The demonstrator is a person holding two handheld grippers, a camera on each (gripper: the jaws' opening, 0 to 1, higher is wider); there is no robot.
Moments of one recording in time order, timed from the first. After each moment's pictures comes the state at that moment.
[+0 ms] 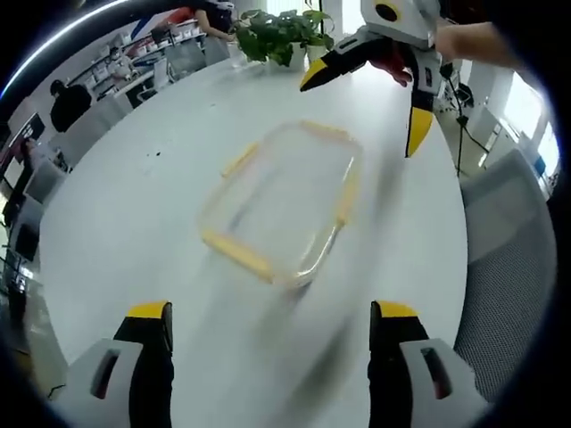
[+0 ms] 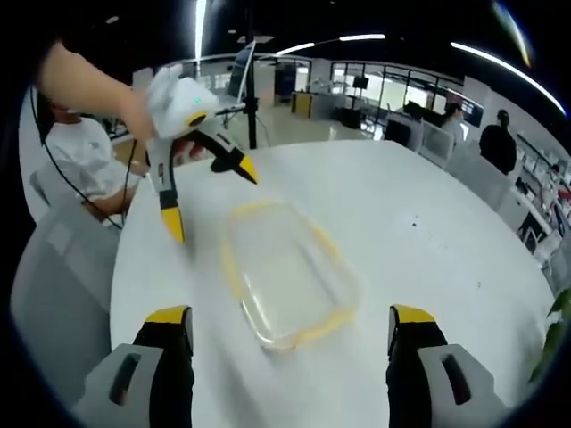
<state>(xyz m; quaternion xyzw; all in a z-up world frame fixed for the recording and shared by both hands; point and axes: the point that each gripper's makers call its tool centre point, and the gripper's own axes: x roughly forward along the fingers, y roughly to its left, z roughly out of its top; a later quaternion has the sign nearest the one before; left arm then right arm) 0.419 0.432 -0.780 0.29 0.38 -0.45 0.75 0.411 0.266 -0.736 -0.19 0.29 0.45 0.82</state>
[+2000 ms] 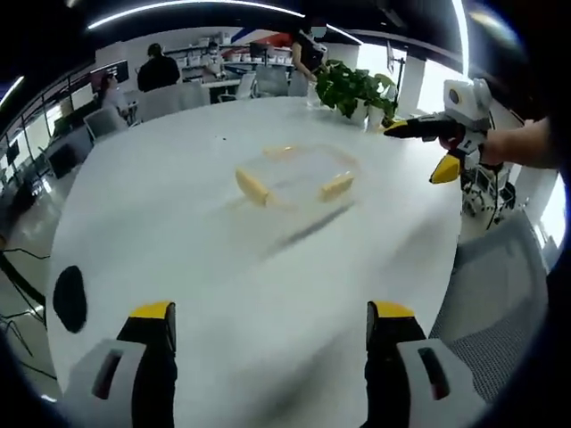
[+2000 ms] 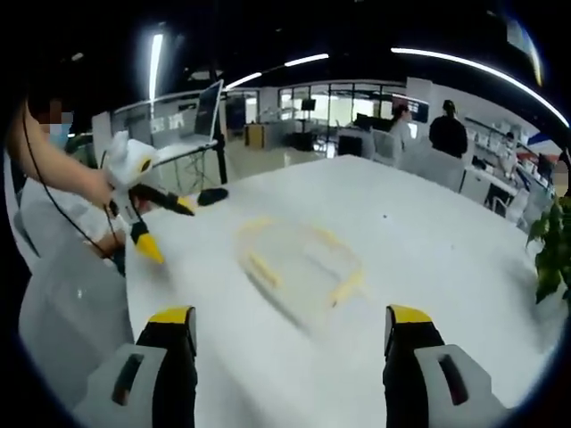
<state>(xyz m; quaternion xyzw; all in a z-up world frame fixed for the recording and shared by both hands) 0.341 0.490 -0.773 0.11 0.36 -0.33 0.87 0.344 0.251 -0.713 -0.09 0.24 0.36 0.90</state>
